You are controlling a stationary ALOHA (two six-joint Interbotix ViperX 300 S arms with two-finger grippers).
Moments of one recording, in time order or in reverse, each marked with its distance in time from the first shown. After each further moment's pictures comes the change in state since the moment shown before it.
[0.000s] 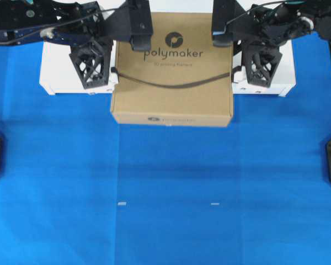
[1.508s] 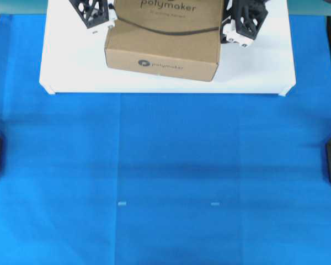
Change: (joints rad) left arm 0.225 0.127 -0.143 0.009 -0.006 0.095; right arm -0.252 0.249 -0.178 0.299 0.008 -0.362
